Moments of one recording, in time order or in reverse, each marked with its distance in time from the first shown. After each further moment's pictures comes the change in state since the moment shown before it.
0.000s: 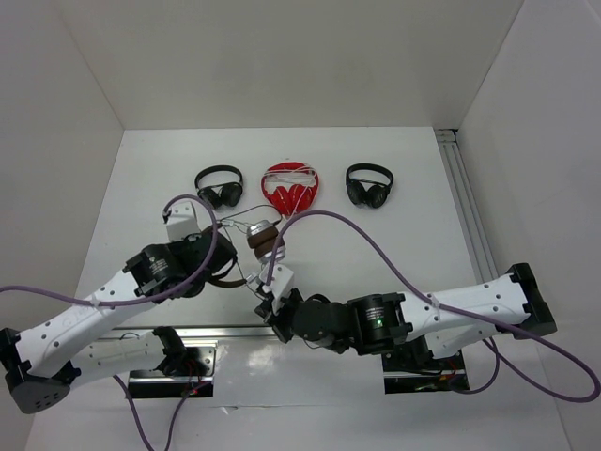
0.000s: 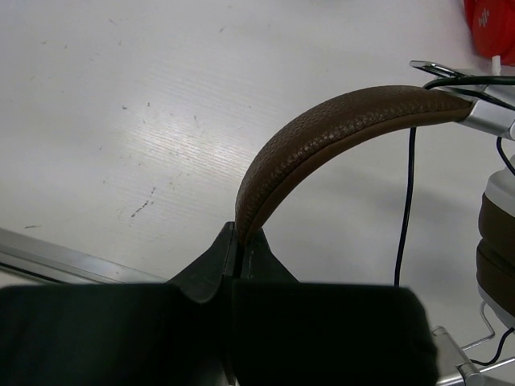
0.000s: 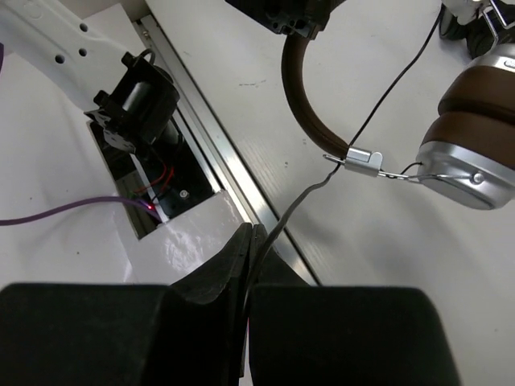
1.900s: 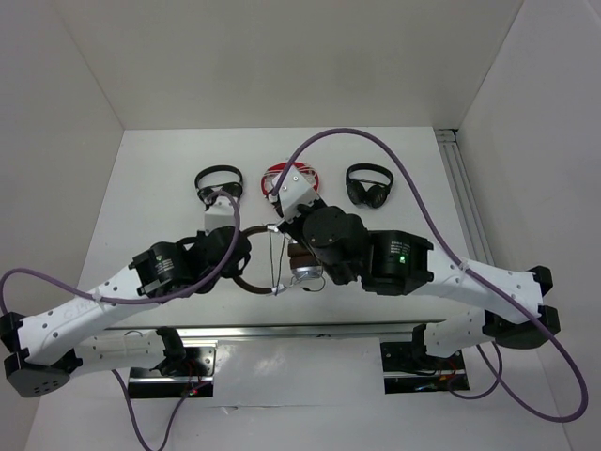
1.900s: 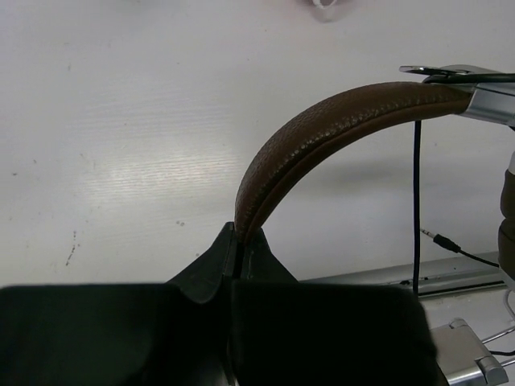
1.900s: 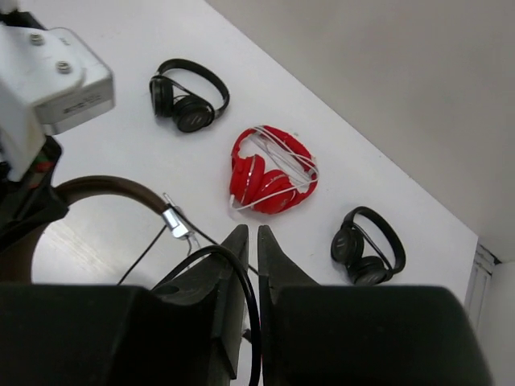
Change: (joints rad) left arm -0.142 0.062 0.081 0.227 0.192 0.317; right arm -0.291 0.091 0.493 -0.321 0.275 -0.444
